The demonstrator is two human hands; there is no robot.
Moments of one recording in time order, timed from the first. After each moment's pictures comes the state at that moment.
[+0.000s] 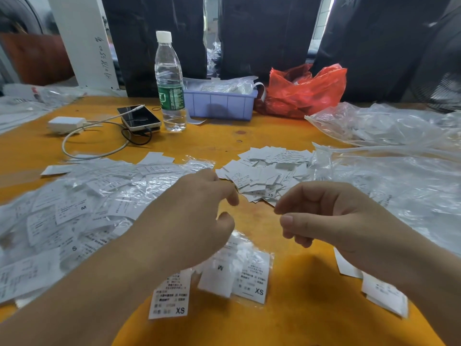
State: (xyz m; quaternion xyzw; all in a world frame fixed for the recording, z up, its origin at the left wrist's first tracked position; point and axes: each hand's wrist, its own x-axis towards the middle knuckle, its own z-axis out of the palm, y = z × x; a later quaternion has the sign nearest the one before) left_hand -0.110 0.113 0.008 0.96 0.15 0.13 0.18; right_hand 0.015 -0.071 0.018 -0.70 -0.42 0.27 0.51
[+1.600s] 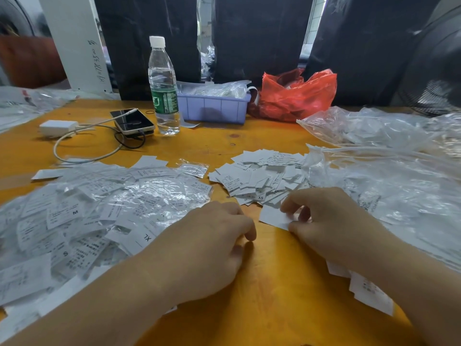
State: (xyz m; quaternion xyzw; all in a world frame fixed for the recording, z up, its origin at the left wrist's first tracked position) left_hand -0.108 0.094 -0.005 0.99 0.03 0.07 0.15; right_hand 0.039 -0.067 -0.002 -0.87 -0.43 -0.01 0.22
